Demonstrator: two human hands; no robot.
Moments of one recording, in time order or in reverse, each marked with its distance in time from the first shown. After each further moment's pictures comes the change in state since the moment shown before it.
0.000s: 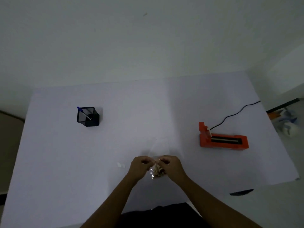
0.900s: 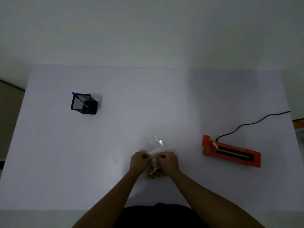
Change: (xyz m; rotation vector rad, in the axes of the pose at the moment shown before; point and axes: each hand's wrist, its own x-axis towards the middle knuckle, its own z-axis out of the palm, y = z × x) left_hand 0.083 -0.030 0.051 0.217 0.195 -0.194; right_hand 0.083 0.056 -0.001 -0.299 -0.068 0.191
